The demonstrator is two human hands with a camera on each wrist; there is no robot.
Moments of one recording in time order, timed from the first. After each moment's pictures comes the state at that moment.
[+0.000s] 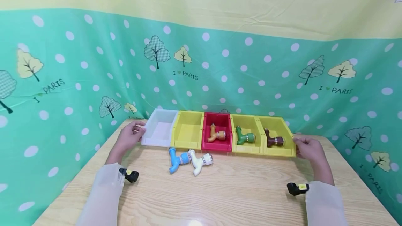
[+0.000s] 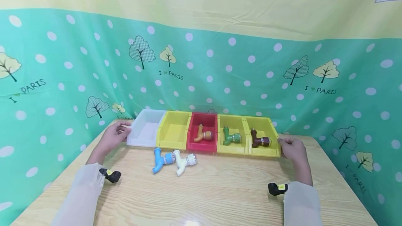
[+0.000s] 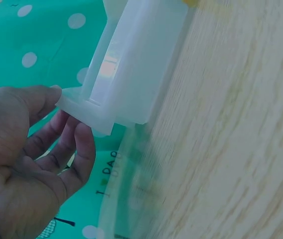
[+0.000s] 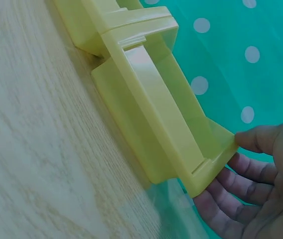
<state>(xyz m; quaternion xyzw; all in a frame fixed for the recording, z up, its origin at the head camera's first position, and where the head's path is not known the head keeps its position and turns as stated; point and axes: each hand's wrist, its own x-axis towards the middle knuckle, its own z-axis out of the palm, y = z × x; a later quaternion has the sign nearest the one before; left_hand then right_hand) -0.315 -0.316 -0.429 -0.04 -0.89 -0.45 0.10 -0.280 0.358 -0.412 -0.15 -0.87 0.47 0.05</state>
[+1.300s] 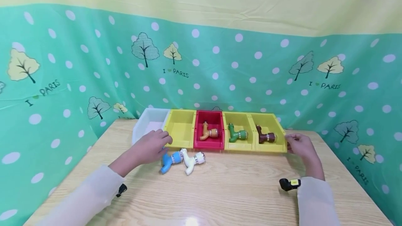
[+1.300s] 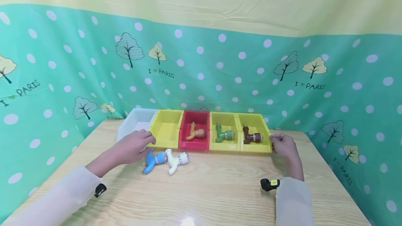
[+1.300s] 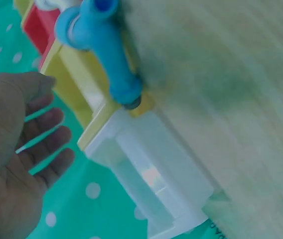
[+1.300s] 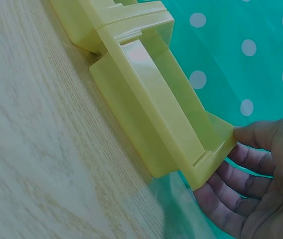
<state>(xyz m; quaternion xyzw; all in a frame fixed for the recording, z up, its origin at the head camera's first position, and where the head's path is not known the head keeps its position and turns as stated) -0.279 -0.201 -0.392 -0.39 -0.91 -0.01 0.16 -0.282 0.362 -0.416 -0.12 -0.87 0.48 0.04</state>
